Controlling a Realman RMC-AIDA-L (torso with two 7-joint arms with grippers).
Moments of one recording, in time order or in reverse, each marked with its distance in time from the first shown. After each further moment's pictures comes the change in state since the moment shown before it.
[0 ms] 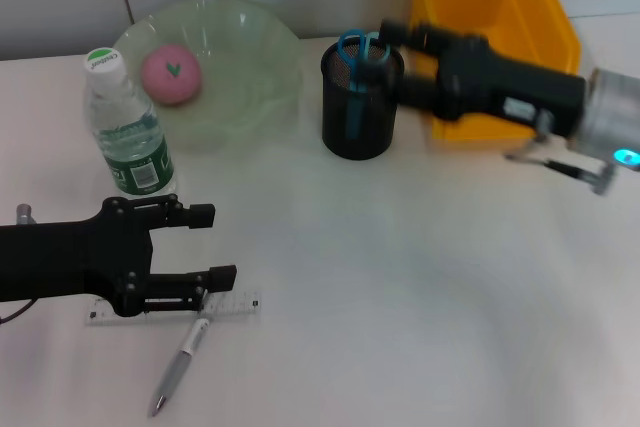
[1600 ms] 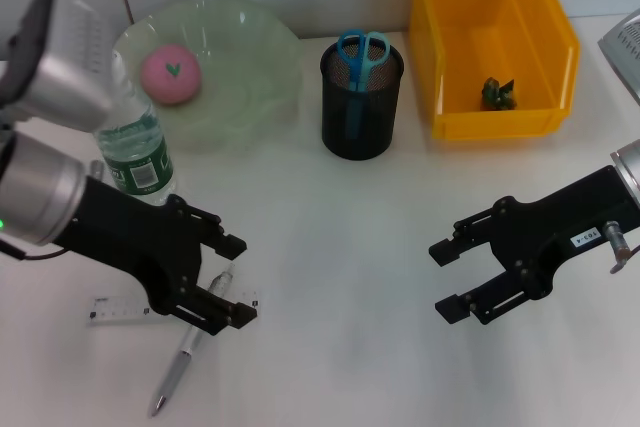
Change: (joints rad) left arm -0.229 -0.025 0.245 0.324 0.405 0.051 -0.401; right arm 0.115 -0.086 0.079 -0.211 -0.846 -0.328 0.347
